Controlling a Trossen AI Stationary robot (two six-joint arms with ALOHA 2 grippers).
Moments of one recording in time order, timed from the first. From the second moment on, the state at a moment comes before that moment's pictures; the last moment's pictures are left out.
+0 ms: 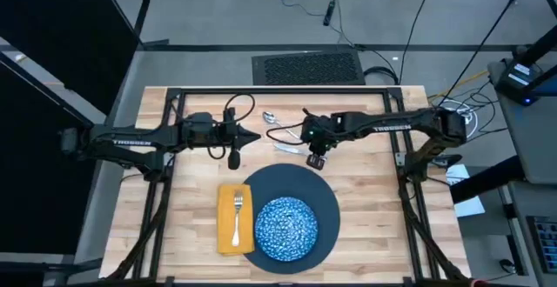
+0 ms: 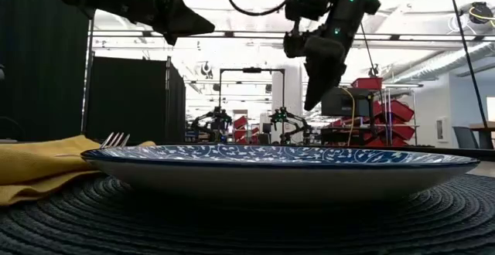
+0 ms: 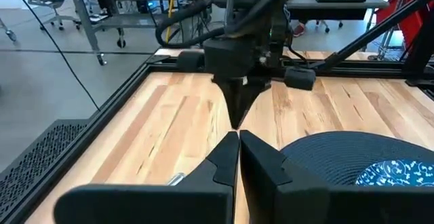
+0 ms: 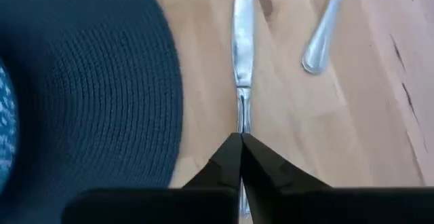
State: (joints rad) left arm 0.18 1.08 0.59 0.28 0.08 0.07; right arm -0.18 1.64 1.13 -0.64 -0.01 0.05
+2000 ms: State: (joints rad) left arm 0.18 1.08 0.59 0.28 0.08 0.06; right arm -0.19 1.83 1.19 -0.64 0.06 0.03
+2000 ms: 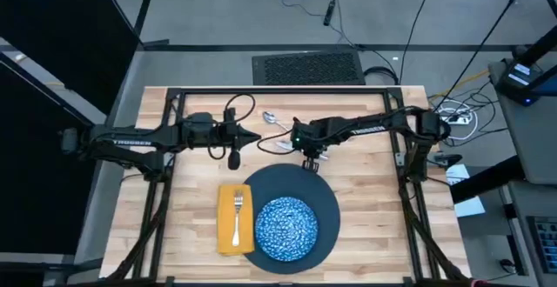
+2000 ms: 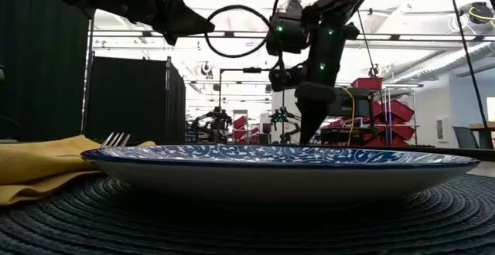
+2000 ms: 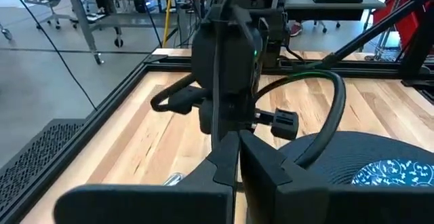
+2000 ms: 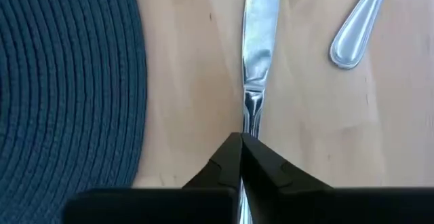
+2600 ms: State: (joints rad) left arm 0.18 1.08 0.59 0.27 0.08 0.06; right arm -0.20 1.83 1.19 -0.62 0.05 0.02
